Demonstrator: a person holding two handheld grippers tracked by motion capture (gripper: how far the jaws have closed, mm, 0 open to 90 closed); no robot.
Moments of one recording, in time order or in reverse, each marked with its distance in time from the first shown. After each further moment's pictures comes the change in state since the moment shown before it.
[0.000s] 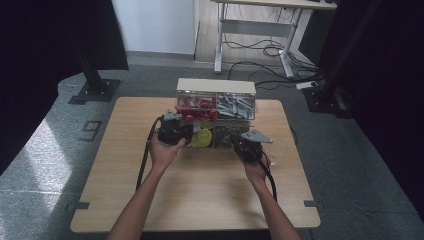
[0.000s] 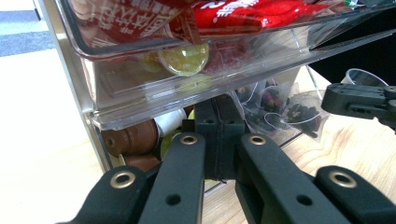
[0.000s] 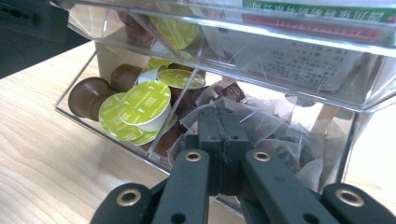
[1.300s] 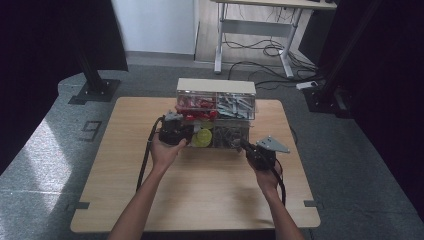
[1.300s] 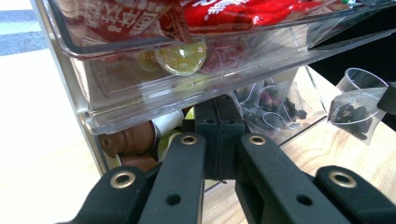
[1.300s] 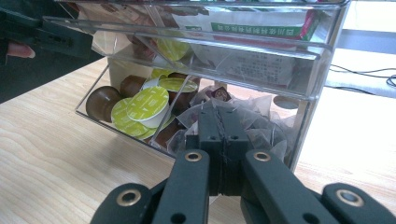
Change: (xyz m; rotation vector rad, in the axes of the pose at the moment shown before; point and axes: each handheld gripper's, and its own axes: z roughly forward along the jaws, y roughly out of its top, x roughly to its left) left arm -0.002 0.000 0.002 0.002 0.001 0.002; right arm -0.013 -0.008 -0.044 -0.075 0.015 0.035
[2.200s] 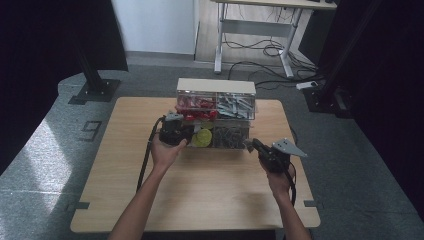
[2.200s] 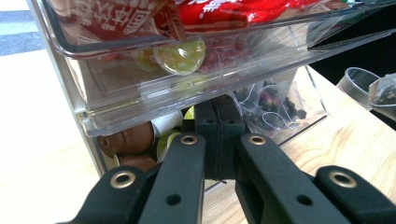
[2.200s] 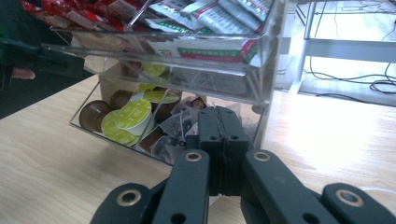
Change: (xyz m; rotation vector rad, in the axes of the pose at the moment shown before) left arm -0.001 0.000 0.000 0.000 0.001 0.001; right arm -0.020 0.004 -0.033 -0.057 -0.030 0.032
